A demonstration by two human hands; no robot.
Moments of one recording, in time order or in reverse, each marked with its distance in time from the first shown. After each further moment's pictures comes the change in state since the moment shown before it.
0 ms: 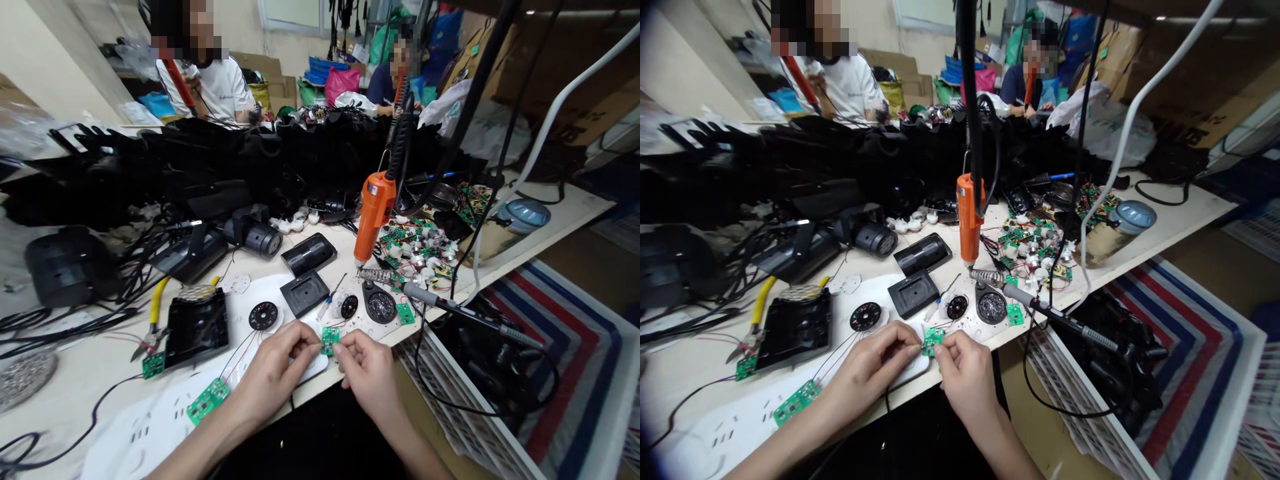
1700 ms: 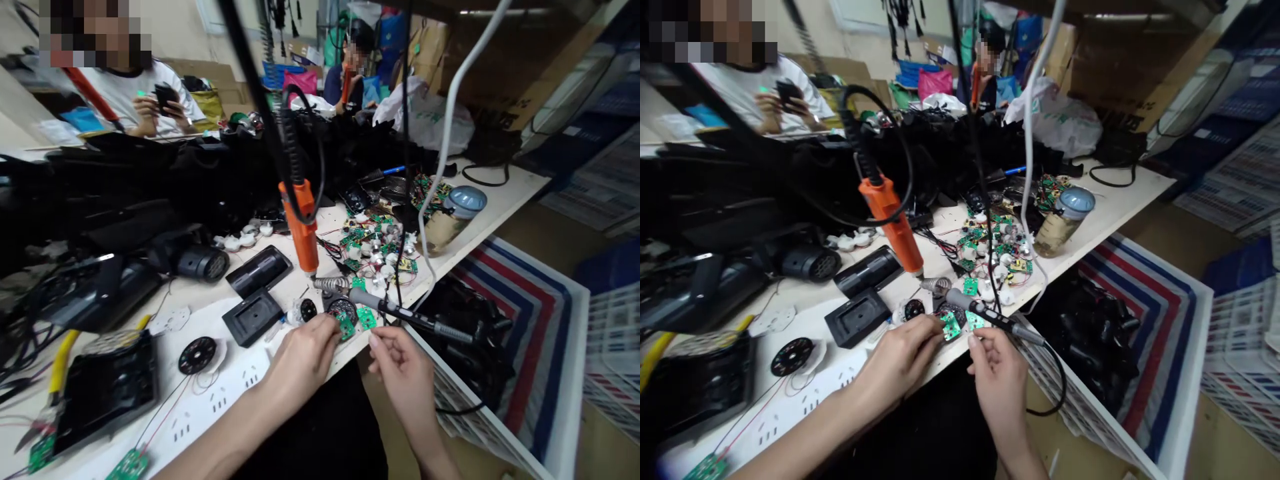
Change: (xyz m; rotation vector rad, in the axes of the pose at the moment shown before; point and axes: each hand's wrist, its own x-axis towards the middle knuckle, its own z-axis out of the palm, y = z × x) left_hand 0.068 0.036 0.067 0.241 -0.193 0.195; right_hand -0.008 0.026 -0.078 0.102 0.506 0.052
